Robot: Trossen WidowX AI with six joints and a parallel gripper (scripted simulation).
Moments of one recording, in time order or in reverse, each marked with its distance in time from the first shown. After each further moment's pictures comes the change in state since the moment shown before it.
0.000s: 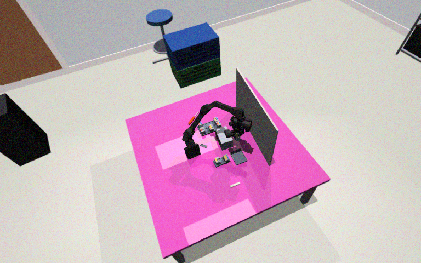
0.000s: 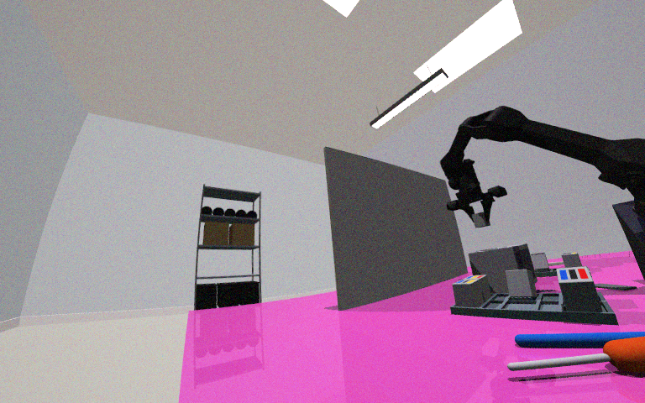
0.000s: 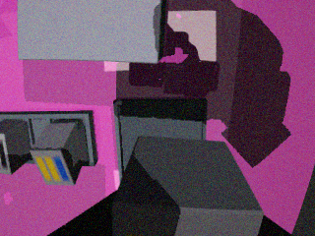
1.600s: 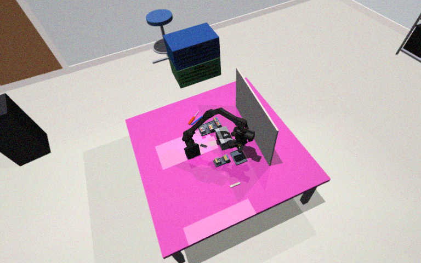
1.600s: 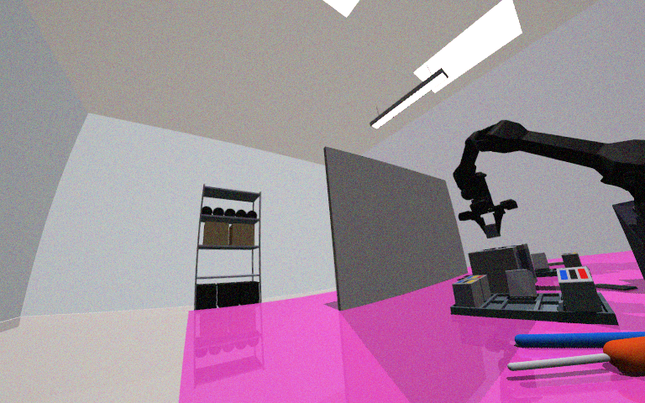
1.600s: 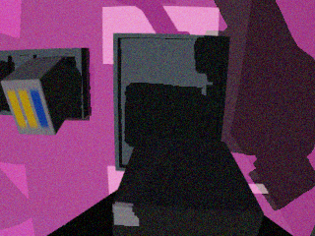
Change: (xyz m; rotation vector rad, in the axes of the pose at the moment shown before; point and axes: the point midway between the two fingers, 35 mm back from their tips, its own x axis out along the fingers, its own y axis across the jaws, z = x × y) arm 0.039 0.004 -0.066 -0.050 -0.005 -0.004
